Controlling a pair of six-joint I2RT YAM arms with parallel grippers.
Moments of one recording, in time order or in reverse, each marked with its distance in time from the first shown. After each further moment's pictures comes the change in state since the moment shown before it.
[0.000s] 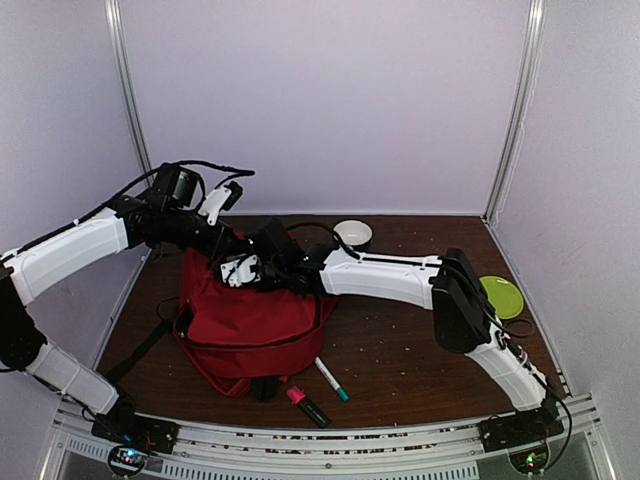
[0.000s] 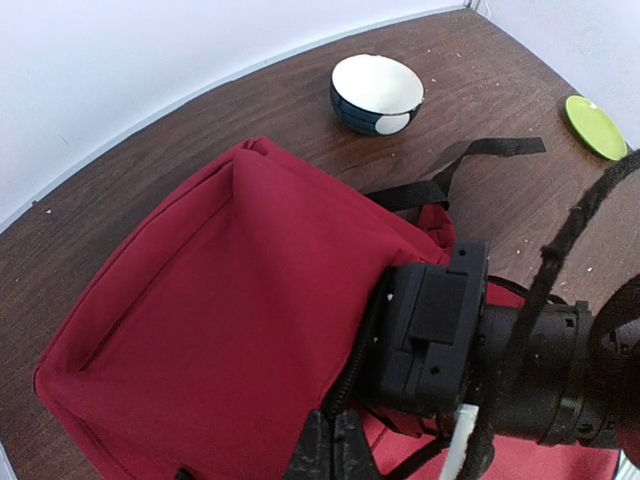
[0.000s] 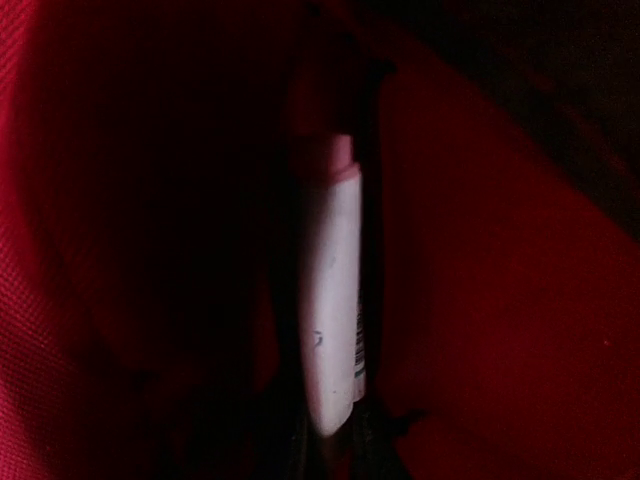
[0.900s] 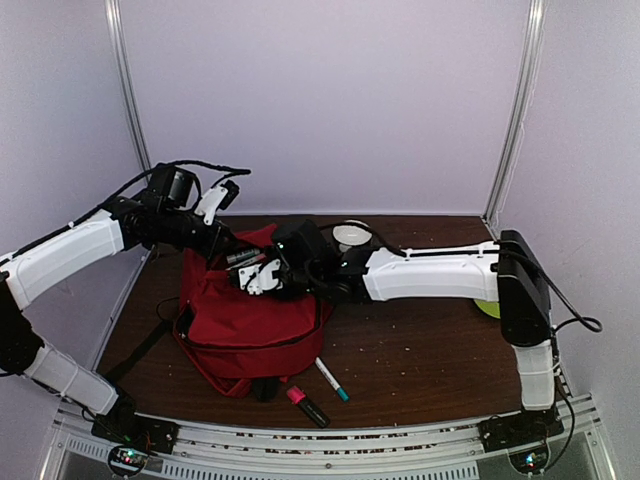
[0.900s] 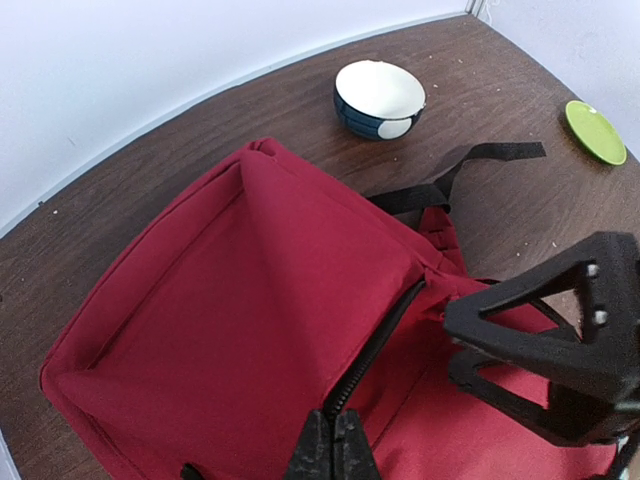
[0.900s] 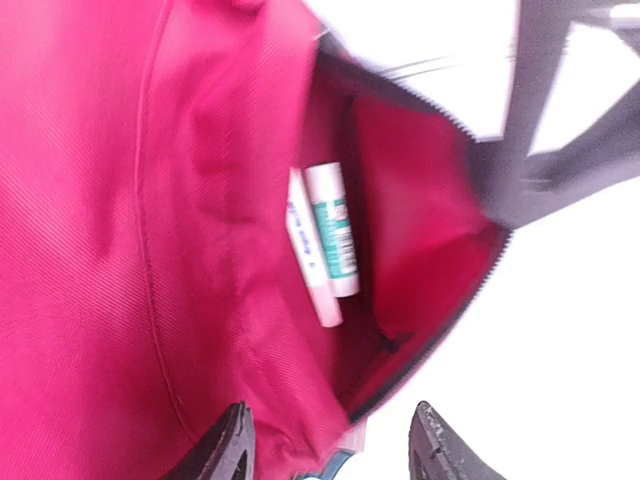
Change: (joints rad) left arm 0.006 -0.026 -0.014 0.003 0.000 0.000; right arm 0.048 -0.372 -0.507 0.151 -0.031 0.056
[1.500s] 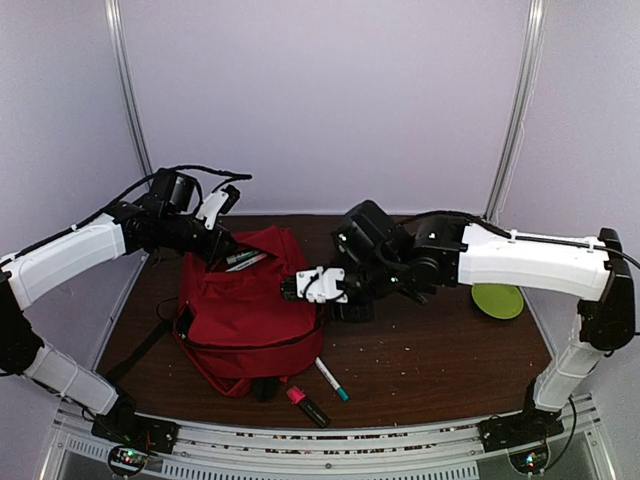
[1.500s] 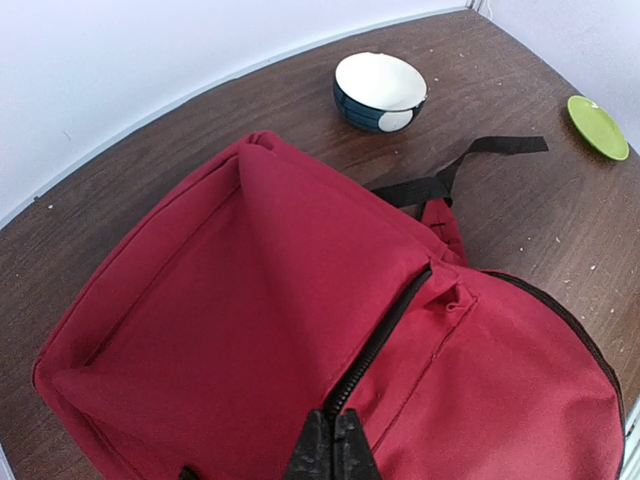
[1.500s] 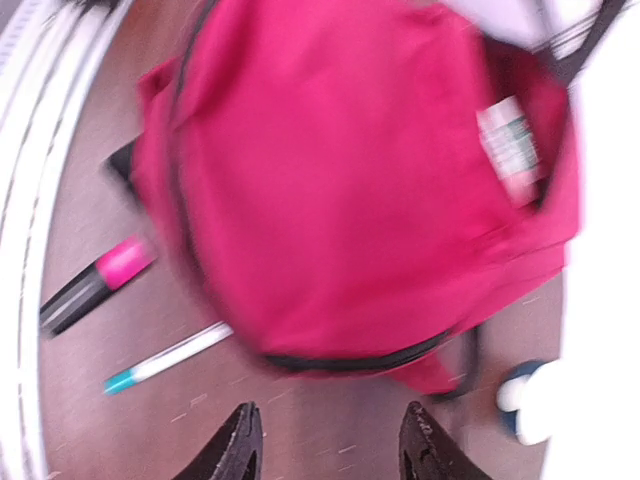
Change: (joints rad) left arm 0.000 0.000 -0.034 0.027 0.001 0.000; right arm 0.004 -0.428 -0.202 -0.546 -0.328 0.379
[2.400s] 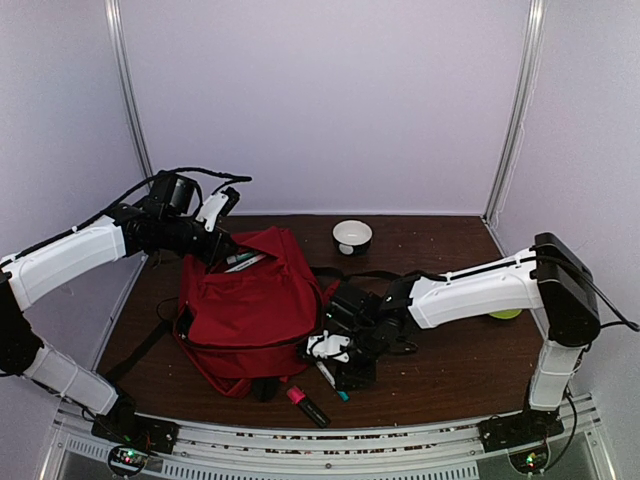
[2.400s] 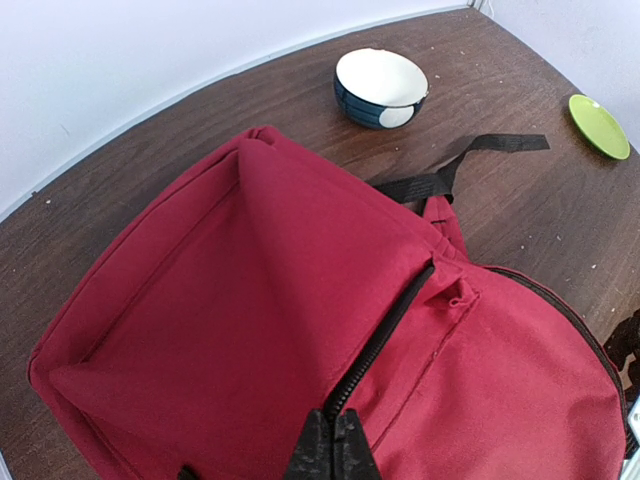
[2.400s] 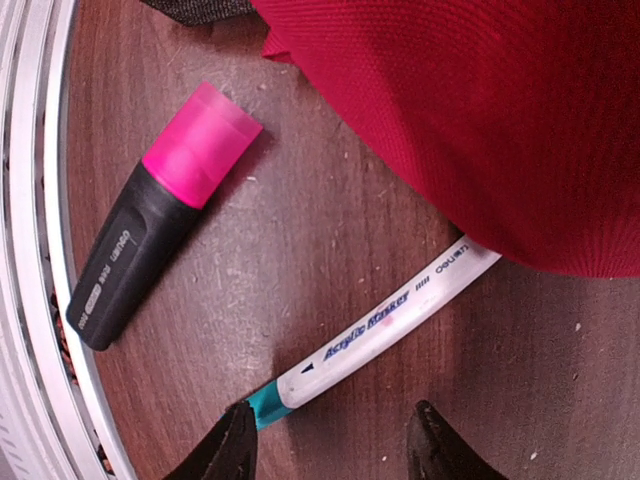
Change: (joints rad) left arm 0.000 -0.005 -0.021 0.013 0.000 -0.006; right arm 0.001 0.168 -0.304 0.051 -0.220 0.381
